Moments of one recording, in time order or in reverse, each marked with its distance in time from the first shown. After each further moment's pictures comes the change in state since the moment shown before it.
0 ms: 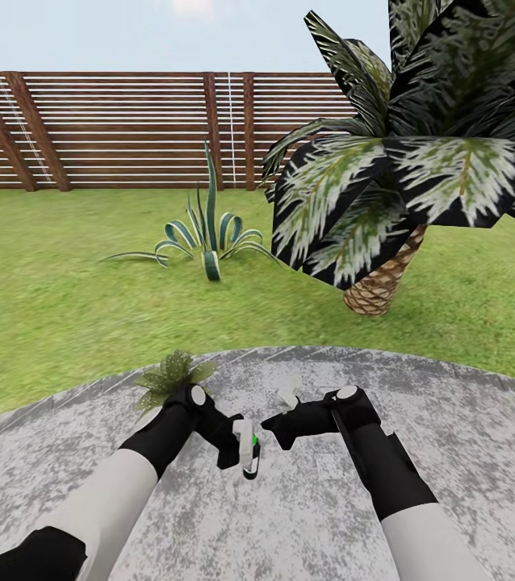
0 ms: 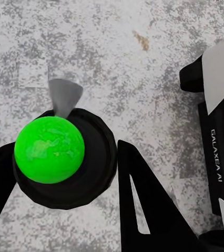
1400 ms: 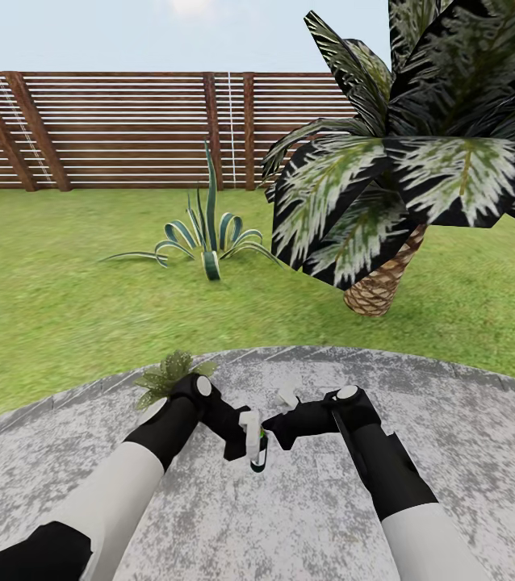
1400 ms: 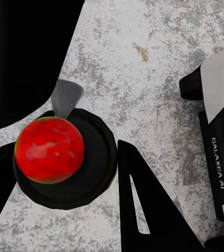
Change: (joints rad) left arm -0.021 -0.025 0.000 -0.040 0.000 0.021 -0.041; right arm 0.000 -0.002 0.000 0.001 0.000 0.000 0.000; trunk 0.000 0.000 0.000
